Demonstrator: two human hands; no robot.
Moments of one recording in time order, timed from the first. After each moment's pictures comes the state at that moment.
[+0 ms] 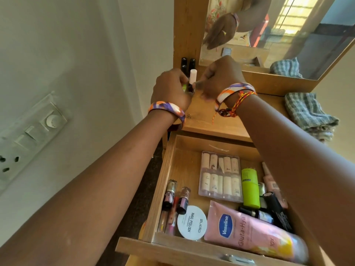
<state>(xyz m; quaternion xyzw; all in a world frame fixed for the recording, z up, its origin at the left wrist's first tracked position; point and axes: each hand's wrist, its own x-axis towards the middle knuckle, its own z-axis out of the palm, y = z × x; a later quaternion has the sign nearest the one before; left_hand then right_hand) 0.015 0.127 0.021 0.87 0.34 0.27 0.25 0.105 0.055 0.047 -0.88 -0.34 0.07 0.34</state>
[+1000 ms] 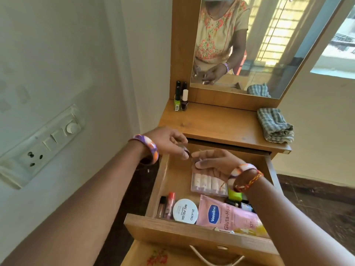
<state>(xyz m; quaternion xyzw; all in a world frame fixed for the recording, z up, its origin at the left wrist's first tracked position) -0.079 0.080 0.019 0.89 0.21 -0.06 0.39 0.038 -0.070 -0.034 -0.64 -0.20 0.51 0.53</state>
